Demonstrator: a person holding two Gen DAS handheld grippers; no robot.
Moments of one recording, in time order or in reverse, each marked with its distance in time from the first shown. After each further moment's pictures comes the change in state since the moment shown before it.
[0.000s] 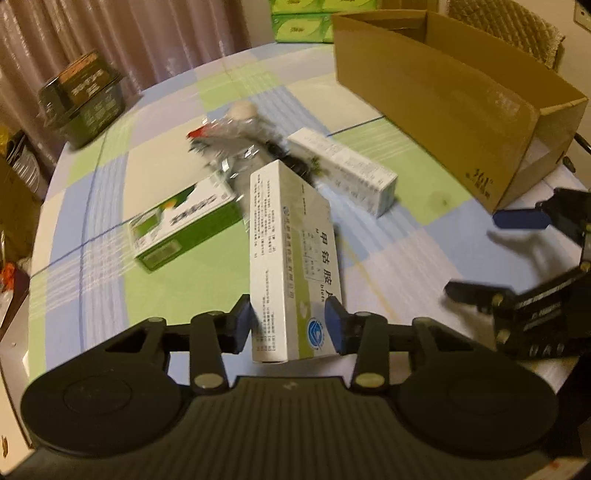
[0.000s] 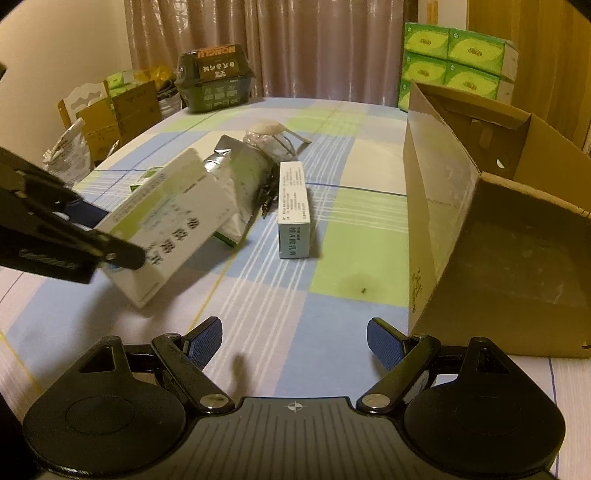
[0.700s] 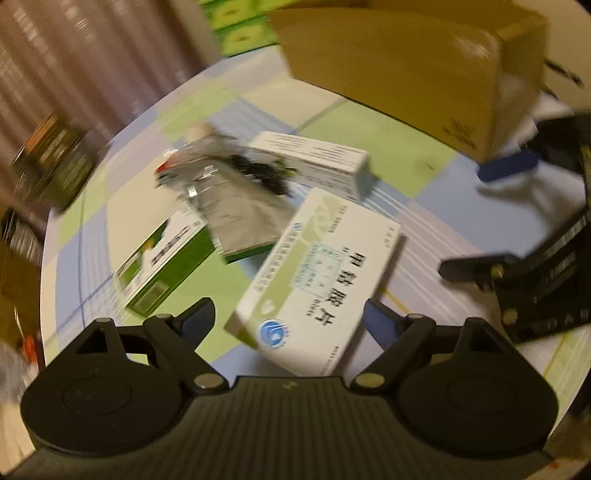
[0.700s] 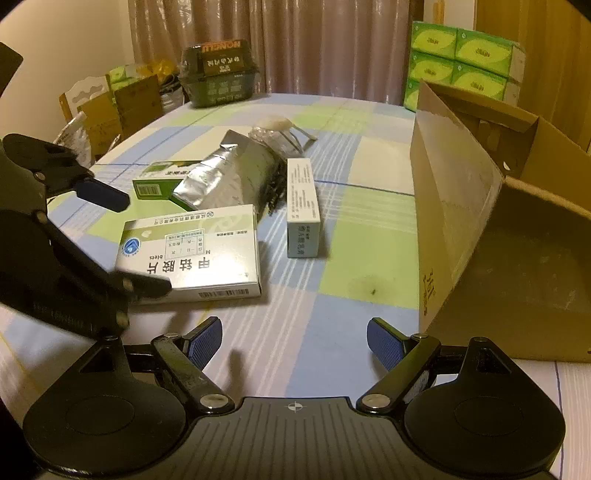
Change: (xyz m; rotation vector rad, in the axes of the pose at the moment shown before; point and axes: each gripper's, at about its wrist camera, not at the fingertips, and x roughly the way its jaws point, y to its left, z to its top) left arm 0.026 -0.033 -0.003 0.296 -0.042 0.035; right arm 0.009 0.006 0.000 -0.013 0.015 -0.005
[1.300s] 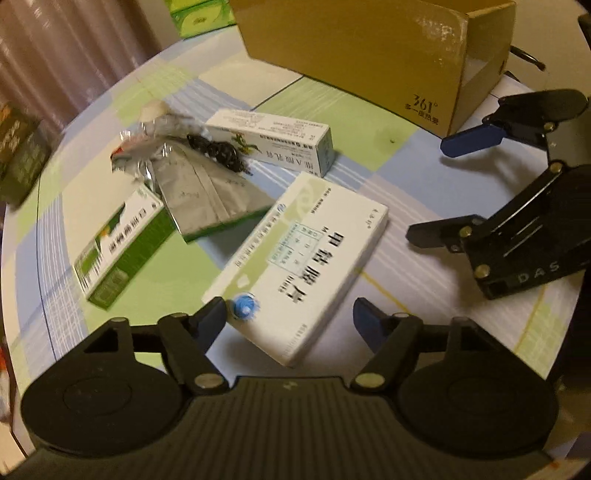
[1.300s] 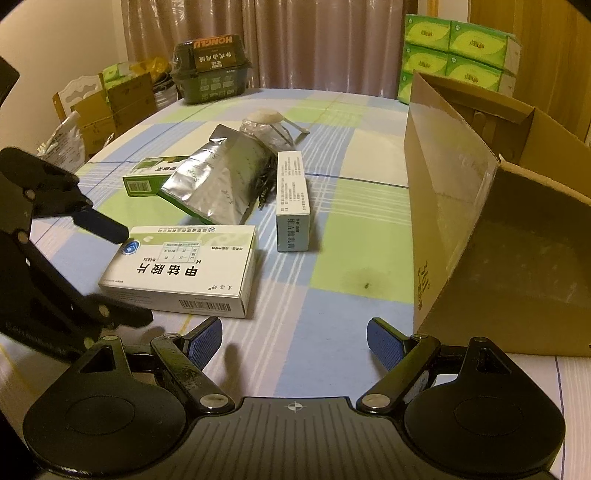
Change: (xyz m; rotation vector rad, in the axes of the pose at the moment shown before) left arm 0.010 0.011 -0.007 0.032 0.049 -0.159; right arm 0.005 -0.005 -0.002 0.011 0.010 -0.008
